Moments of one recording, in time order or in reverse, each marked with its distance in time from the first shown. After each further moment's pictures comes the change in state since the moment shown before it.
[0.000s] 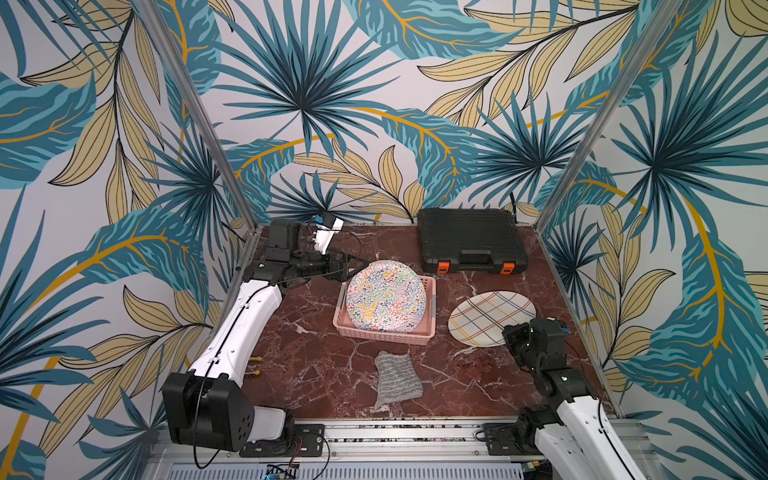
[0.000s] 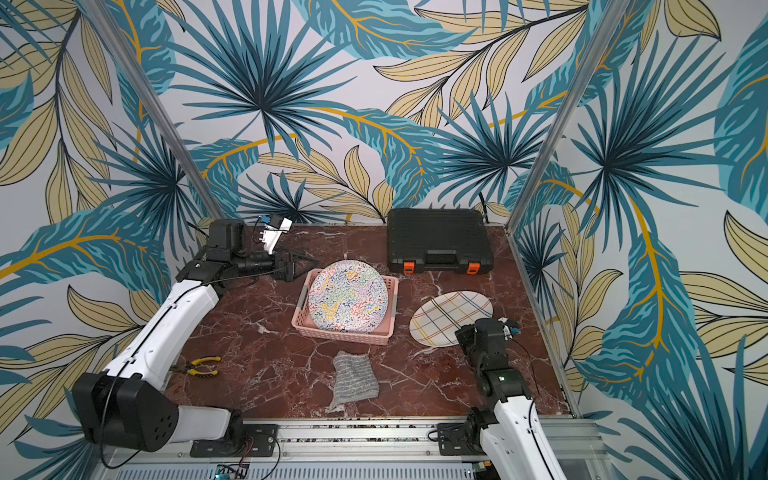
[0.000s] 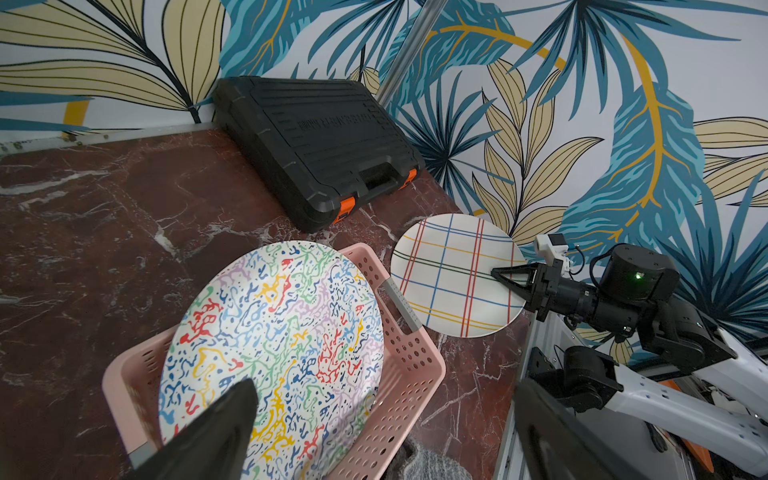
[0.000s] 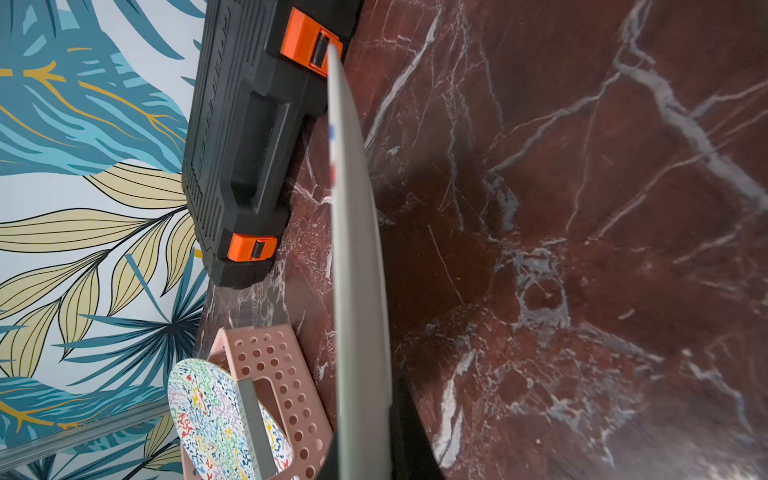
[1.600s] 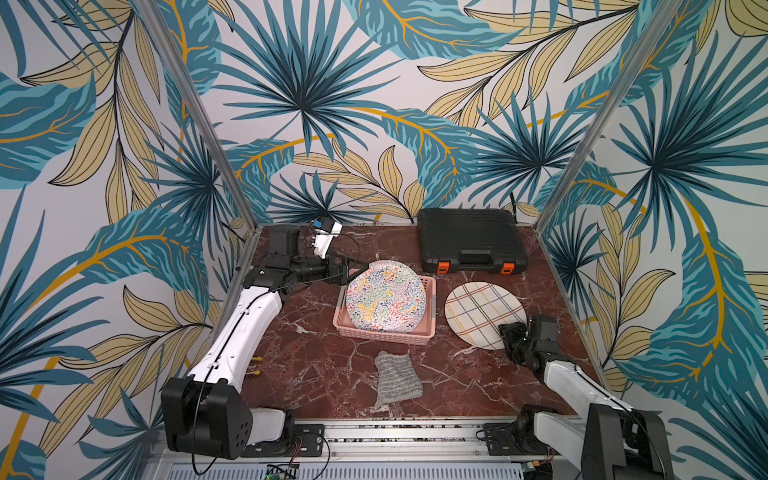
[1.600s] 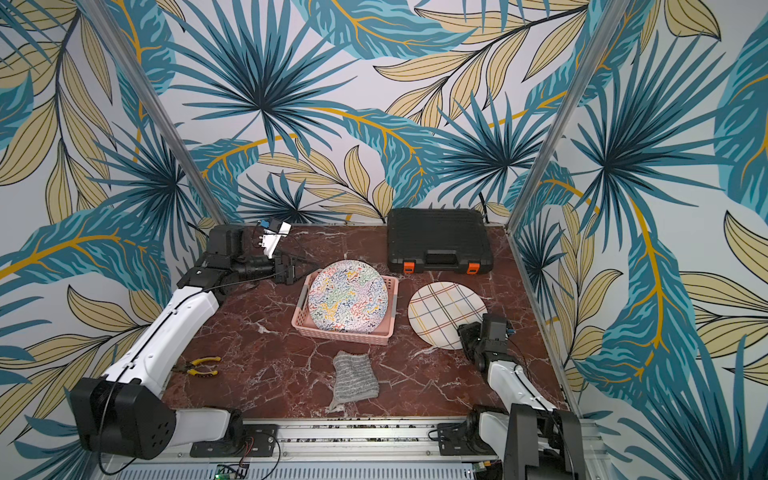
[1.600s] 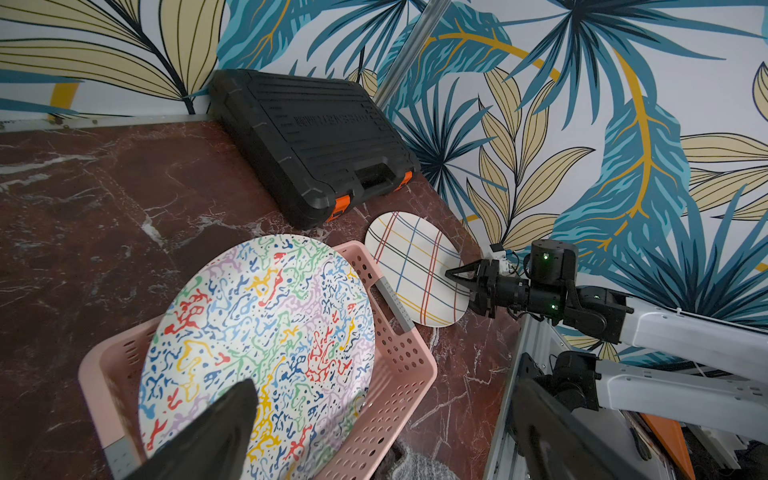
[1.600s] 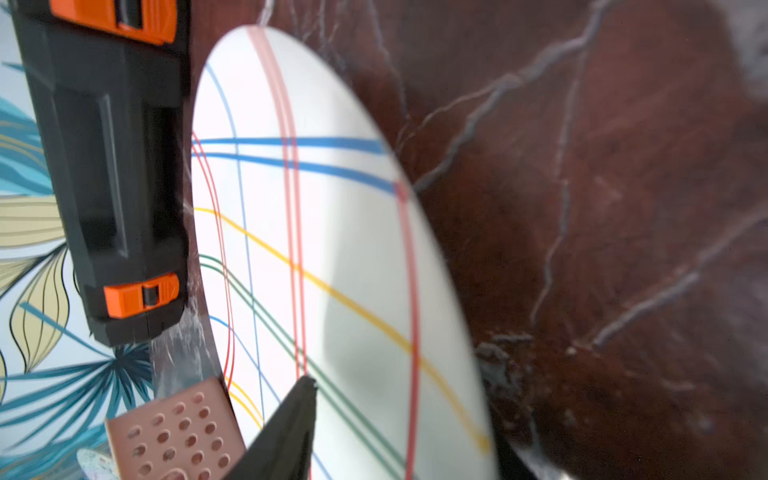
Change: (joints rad) left arm 0.000 -0.034 -0.072 0.076 0.011 -0.067; right arm -0.226 0.464 -0.091 0.362 -0.227 -0.079
